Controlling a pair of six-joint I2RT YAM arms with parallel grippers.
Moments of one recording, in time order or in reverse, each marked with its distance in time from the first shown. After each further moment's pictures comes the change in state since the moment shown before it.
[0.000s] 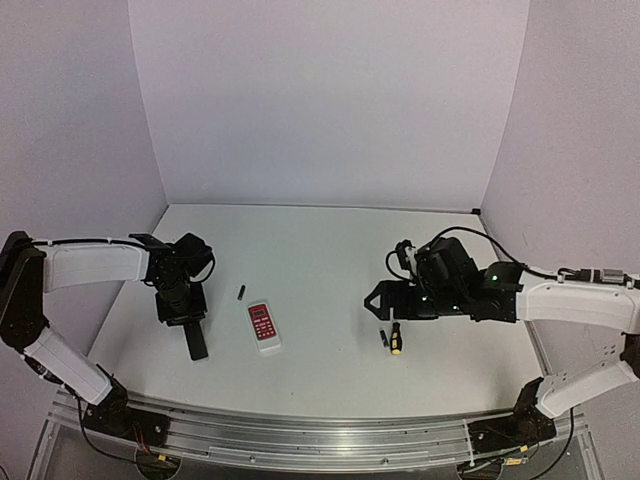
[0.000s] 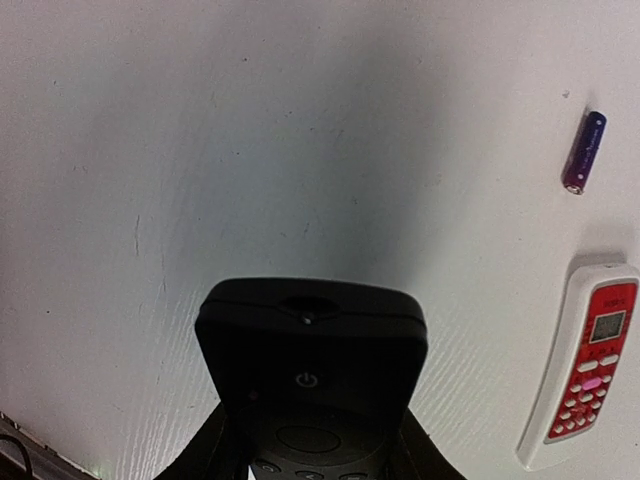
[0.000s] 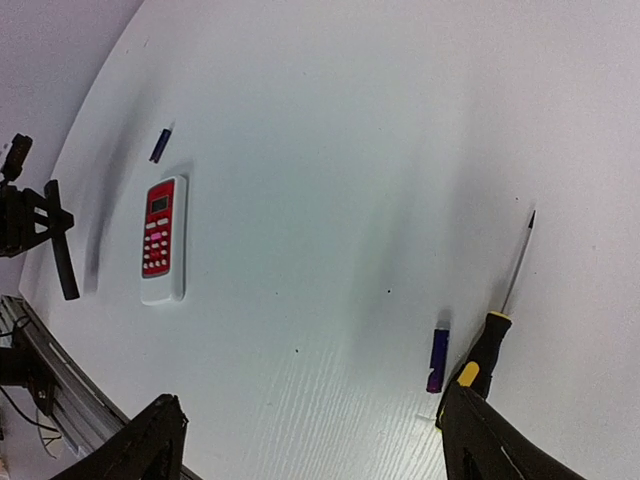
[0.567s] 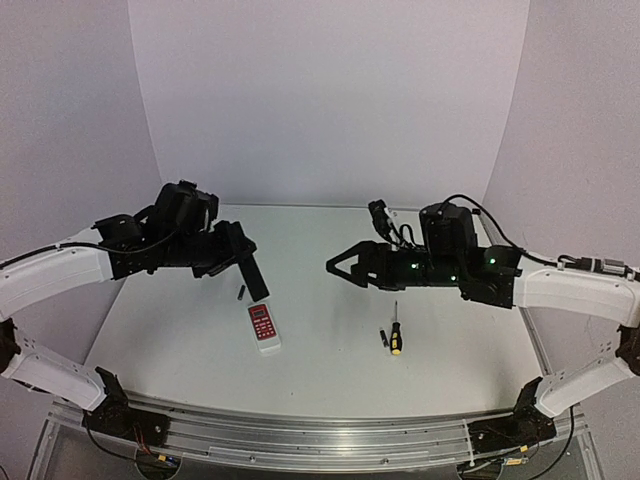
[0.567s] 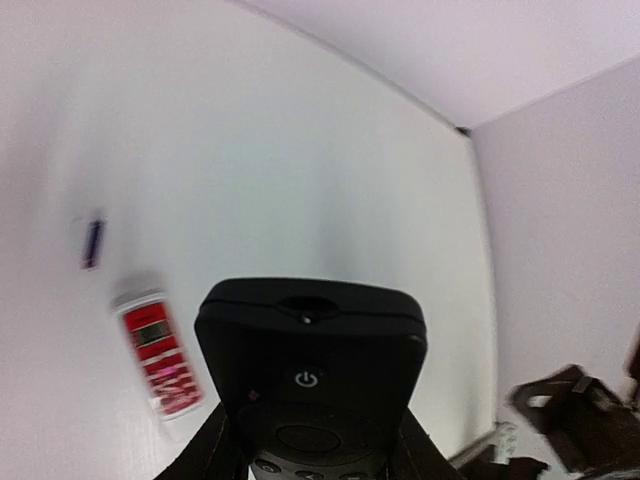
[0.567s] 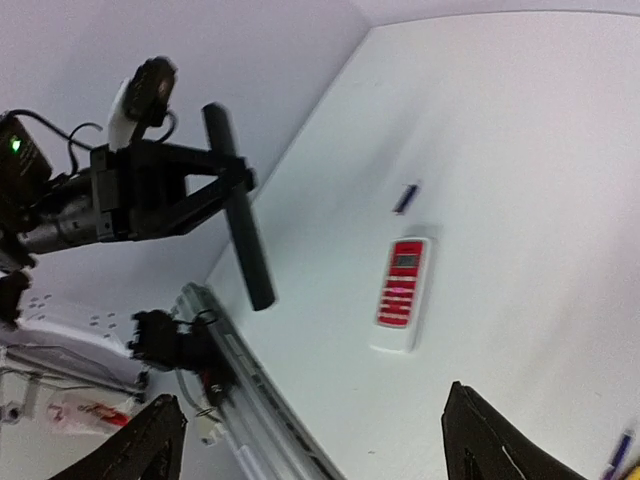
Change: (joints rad) left arm -0.245 -0.245 0.156 0.403 0.108 -0.032; right arm 0.000 0.053 0.128 0.332 -0.381 0.025
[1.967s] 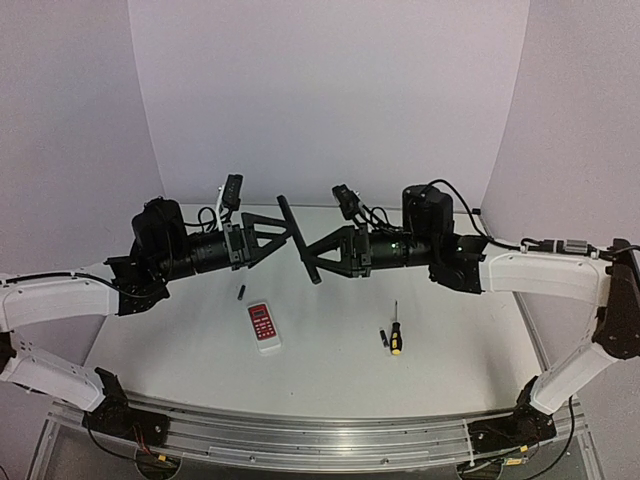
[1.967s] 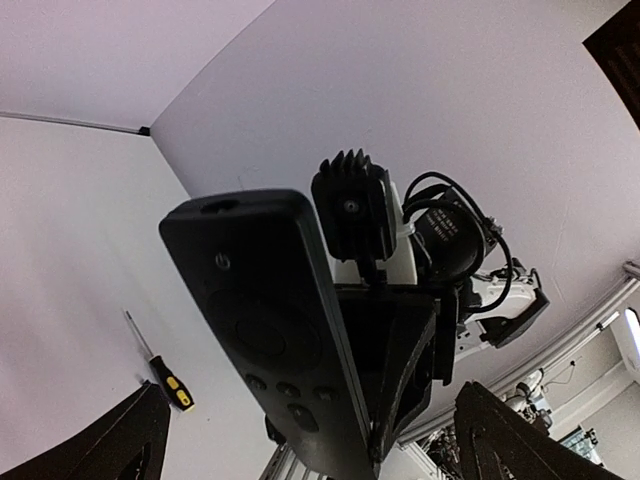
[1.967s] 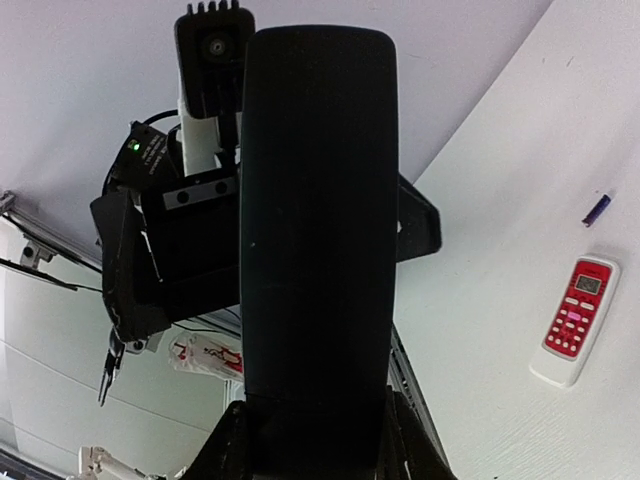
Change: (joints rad) left arm -0.021 -0.039 -0.283 0.863 0.487 0.087; right arm -0.033 0.180 0.116 0.255 -0.398 0.125
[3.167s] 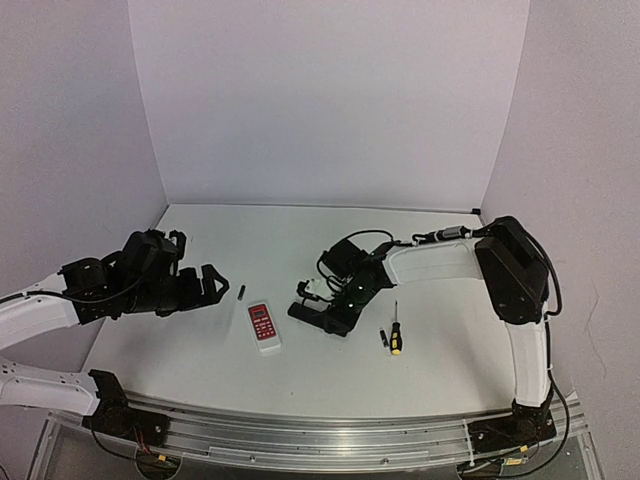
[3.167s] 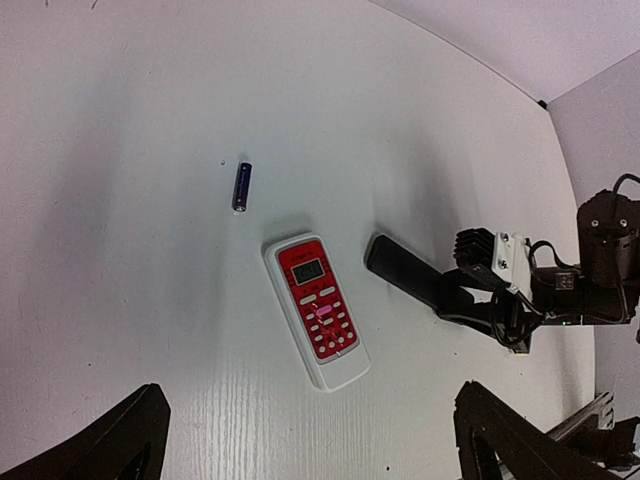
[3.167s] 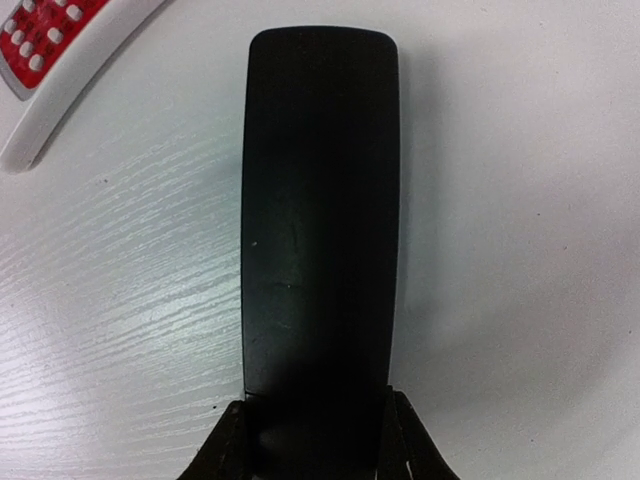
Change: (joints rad) left arm 0.000 -0.260 -0.003 -1.044 -0.639 0.005; right arm -0.015 0.611 0.390 -0.806 0.559 -1.133
